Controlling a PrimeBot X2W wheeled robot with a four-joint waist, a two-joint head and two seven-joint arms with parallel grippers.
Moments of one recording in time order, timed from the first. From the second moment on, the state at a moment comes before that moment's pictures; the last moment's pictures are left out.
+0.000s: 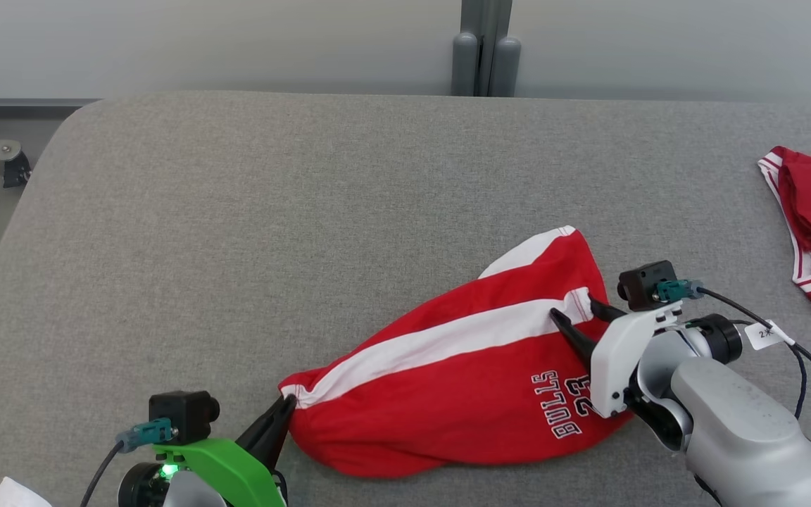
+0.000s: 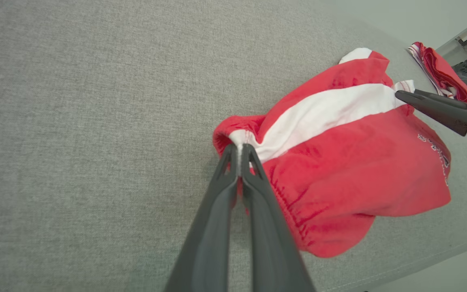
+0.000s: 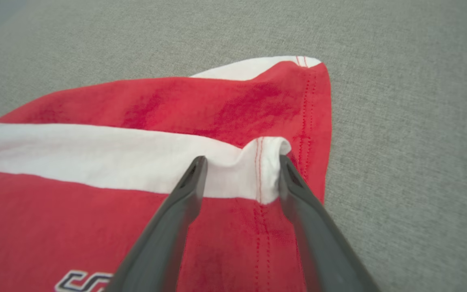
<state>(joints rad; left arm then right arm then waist) -0.07 0.36 -0.51 0.12 -0.82 0.01 0.13 -0.55 -0.31 0.68 0.74 0.67 0.13 0.01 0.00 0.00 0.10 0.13</state>
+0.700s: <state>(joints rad) -0.61 0.38 -0.50 0.09 -0.74 -0.11 0.14 -0.88 -0.54 0.63 0.61 0.80 0.13 -0.17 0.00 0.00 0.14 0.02</state>
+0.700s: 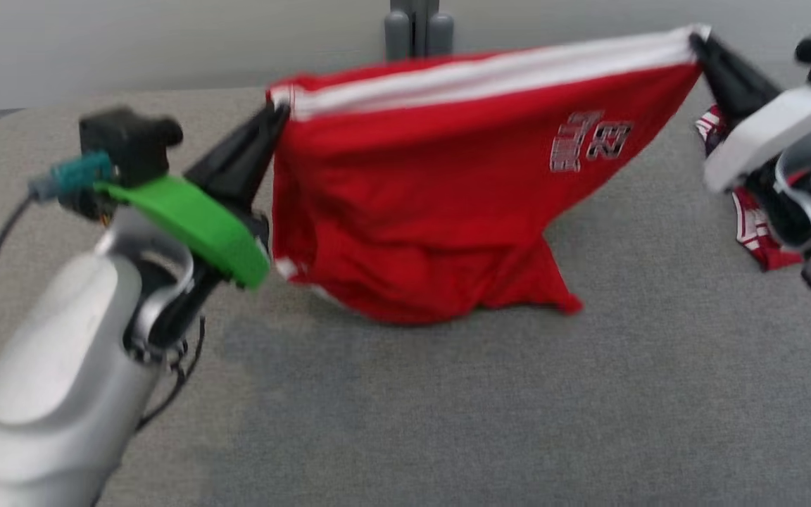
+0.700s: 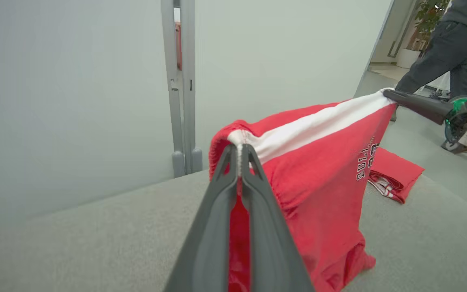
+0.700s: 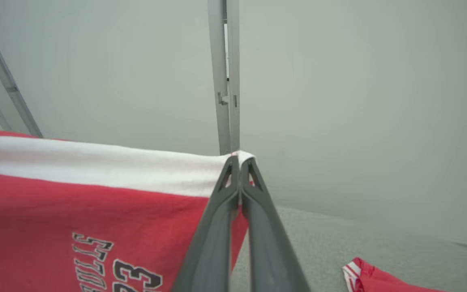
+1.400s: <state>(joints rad) -1.25 0.23 -0.73 0.49 -0.74 -0.13 -0.26 -1.20 -0.56 0.34 0.49 0.62 0.13 -0.26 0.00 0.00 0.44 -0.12</state>
